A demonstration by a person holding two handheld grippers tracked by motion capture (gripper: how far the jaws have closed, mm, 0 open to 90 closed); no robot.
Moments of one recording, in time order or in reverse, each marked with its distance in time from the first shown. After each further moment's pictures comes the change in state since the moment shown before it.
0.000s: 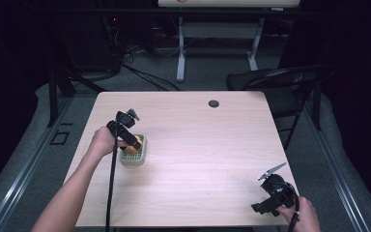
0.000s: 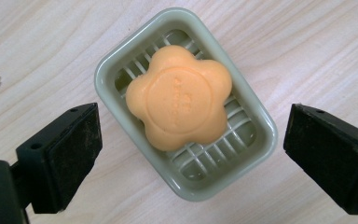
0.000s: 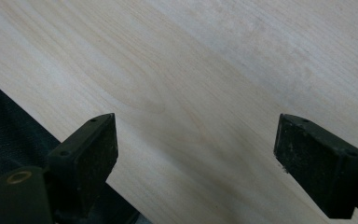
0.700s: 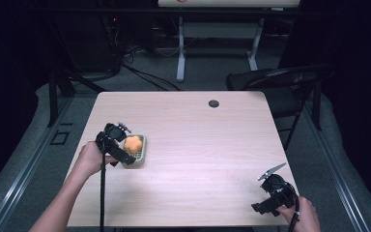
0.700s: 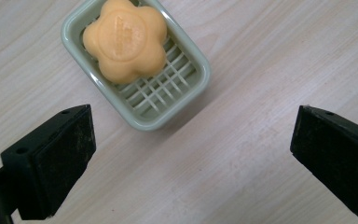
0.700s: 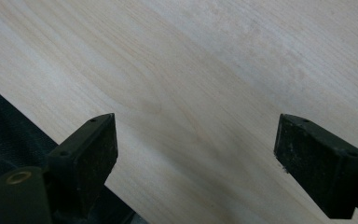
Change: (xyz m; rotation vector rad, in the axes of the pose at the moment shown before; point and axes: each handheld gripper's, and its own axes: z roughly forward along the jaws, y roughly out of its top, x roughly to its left) left arm -0.035 -0.057 -0.038 -0.091 -0.026 0.045; right arm 0.001 0.000 -0.001 0.001 -0.031 -0.016
